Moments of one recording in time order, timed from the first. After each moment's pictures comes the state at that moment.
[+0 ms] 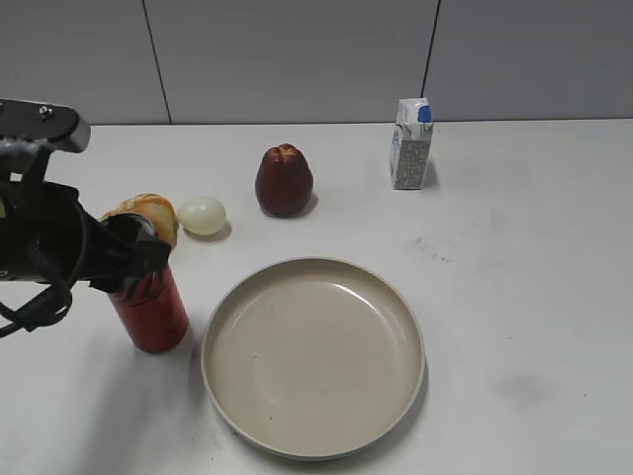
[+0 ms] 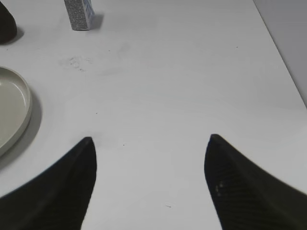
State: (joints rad) left arm -0.52 1.36 -0.59 -0.27 0.12 0.16; right arm -0.02 -0.01 -0.49 0.10 1.05 -0.04
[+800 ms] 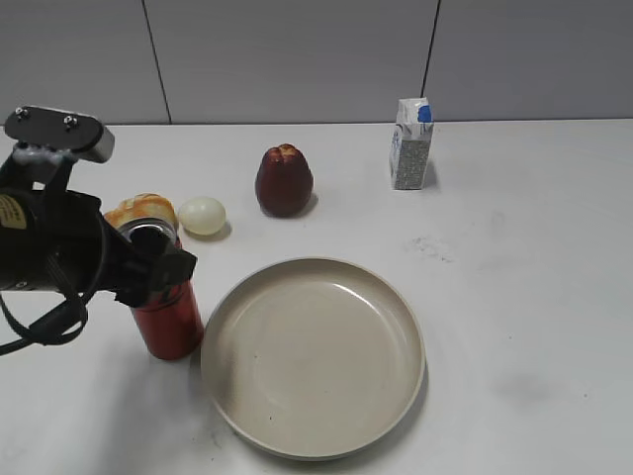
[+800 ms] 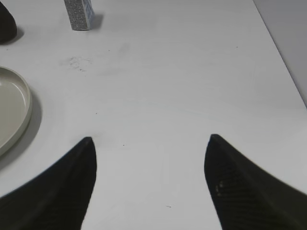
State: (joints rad) left arm -0.58 1.38 -0.59 -0.28 0.11 0.16; right arm -0.02 -0.01 -0.49 0.10 1.05 -0.04
